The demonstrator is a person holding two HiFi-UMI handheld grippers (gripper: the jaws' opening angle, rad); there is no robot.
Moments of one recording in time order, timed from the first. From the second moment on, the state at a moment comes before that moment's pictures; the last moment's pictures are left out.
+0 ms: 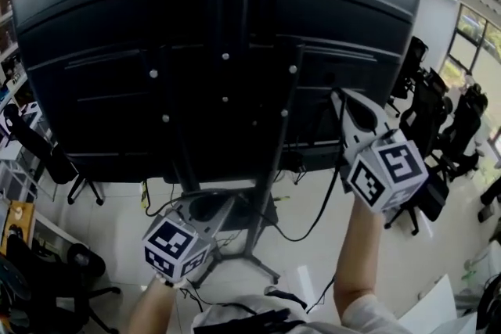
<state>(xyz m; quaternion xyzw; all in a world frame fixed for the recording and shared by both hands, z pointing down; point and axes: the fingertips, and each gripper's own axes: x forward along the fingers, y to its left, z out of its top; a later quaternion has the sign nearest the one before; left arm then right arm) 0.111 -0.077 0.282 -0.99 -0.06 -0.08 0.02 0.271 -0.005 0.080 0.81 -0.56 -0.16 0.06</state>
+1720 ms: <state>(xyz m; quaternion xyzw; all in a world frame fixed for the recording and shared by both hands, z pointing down) 0.041 -0.081 0.308 -0.99 -0.09 -0.05 -0.09 0.218 -0.156 0.073 0.58 -0.39 -0.30 0.65</state>
